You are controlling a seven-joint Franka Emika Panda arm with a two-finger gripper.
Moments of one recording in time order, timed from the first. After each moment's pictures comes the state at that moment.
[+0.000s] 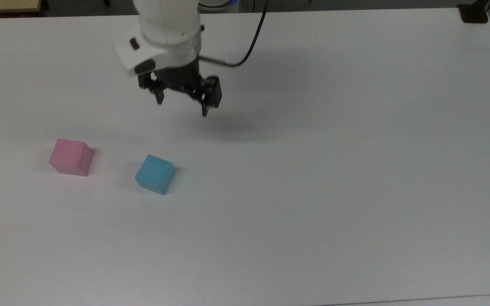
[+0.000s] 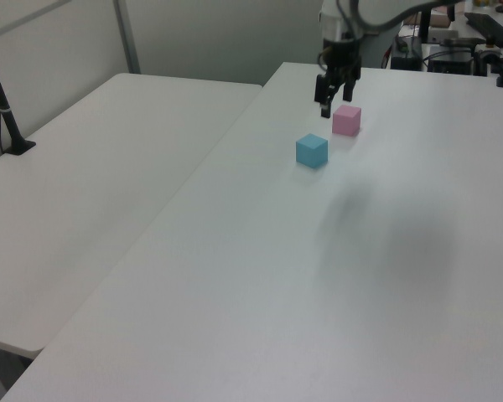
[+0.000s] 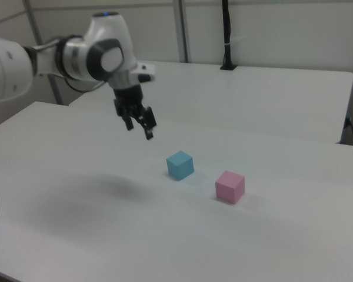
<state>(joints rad) 0.02 0.30 -0.02 -1.56 -0.04 1.92 0.27</state>
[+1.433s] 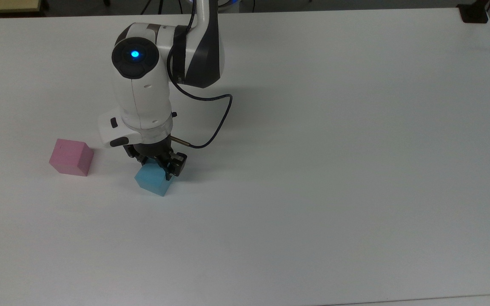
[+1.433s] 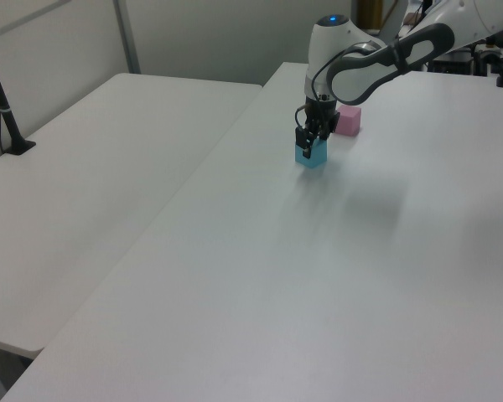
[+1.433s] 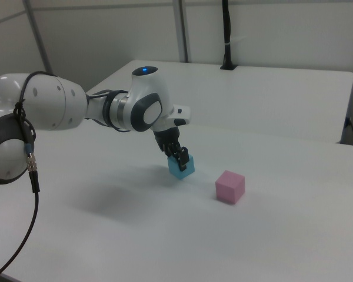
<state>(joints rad) -0.06 0.58 -0.03 -1.54 -0.08 2.27 0.34</state>
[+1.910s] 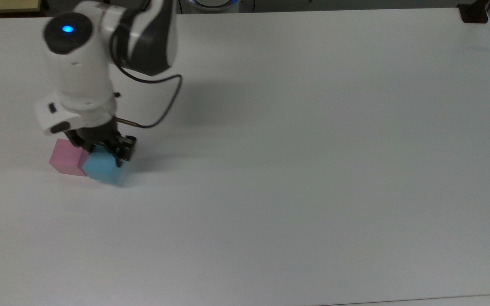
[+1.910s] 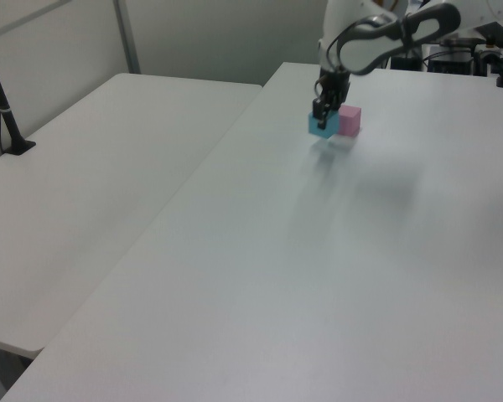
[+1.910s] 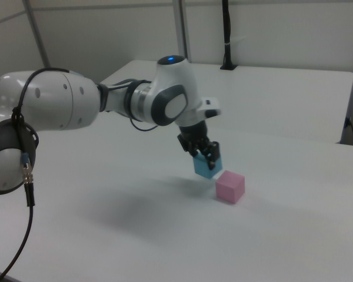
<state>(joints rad) -0.20 0.55 -0.03 -1.48 -0.08 2.19 0.05</state>
